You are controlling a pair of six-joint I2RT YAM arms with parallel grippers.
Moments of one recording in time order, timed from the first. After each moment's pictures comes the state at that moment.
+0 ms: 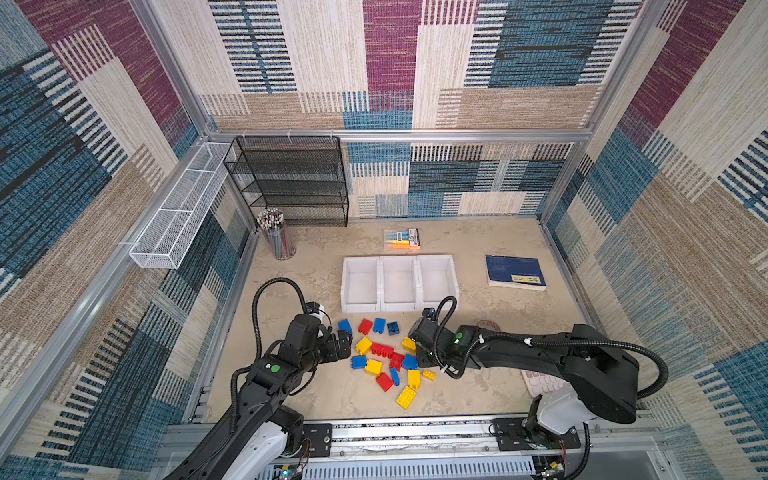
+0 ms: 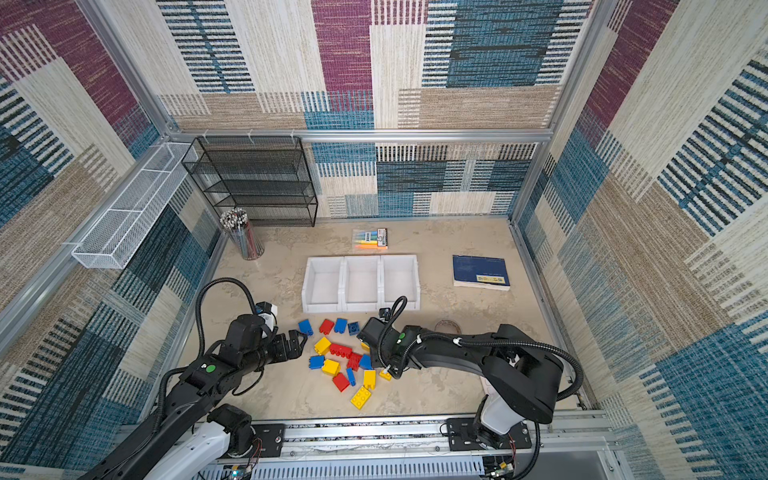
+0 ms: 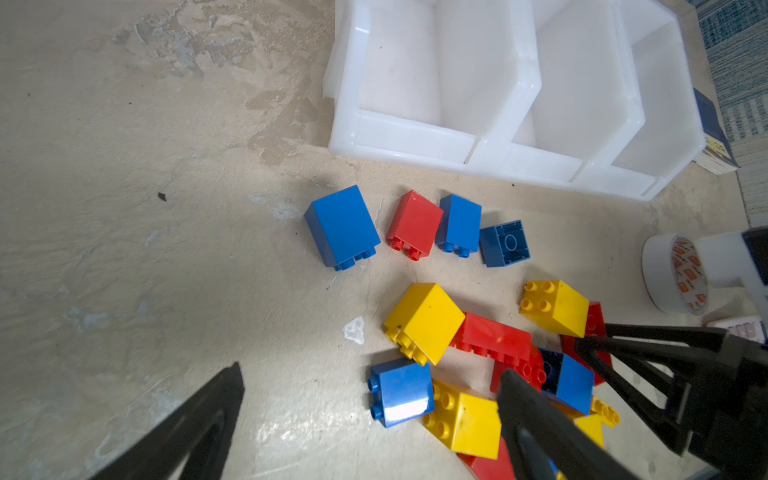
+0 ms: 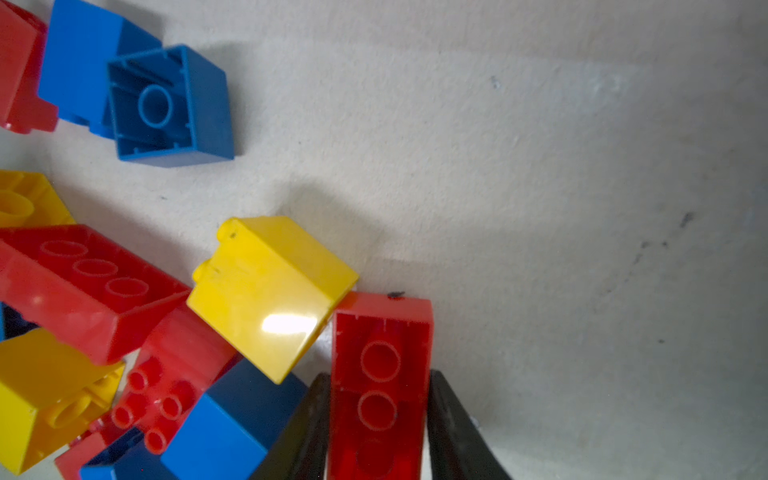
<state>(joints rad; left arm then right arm) -0.42 0.71 0.47 -0.56 0.03 -0.54 1.02 1.55 0.82 -0.46 0.20 0.85</state>
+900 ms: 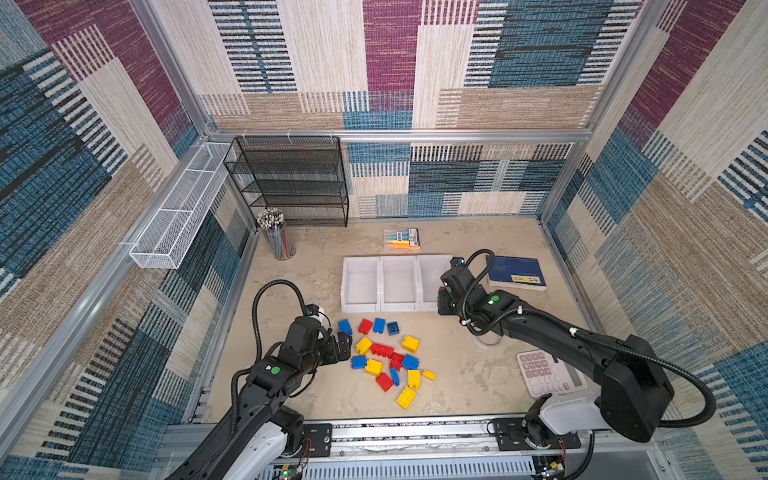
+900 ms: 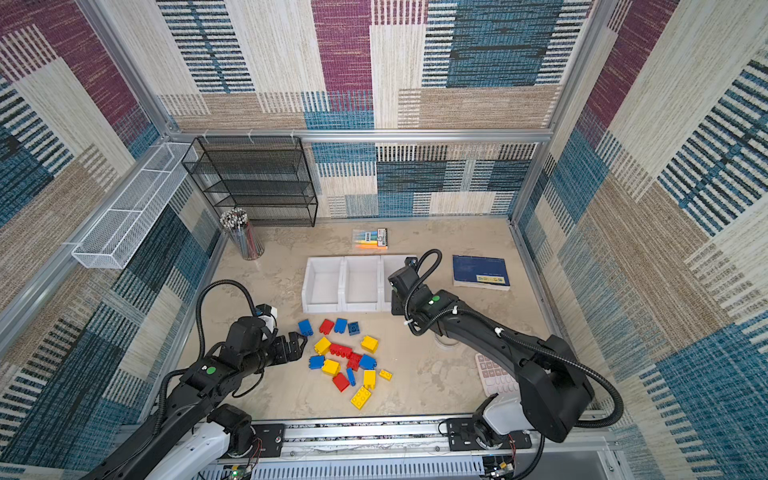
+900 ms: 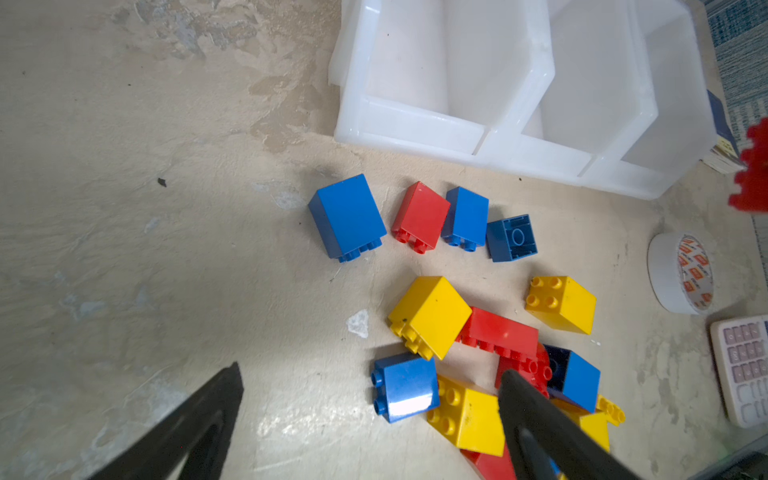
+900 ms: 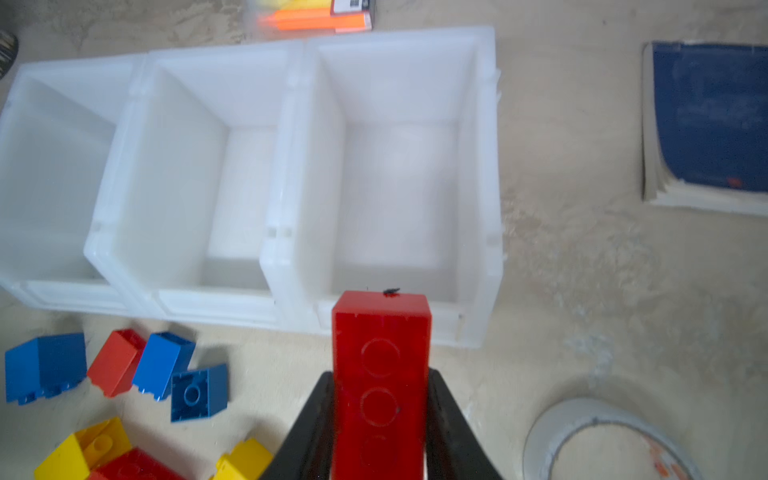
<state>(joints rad) -0.42 0.71 0.45 -0.57 0.03 -0.55 0.65 1.45 1.00 -0.42 0.28 0.52</state>
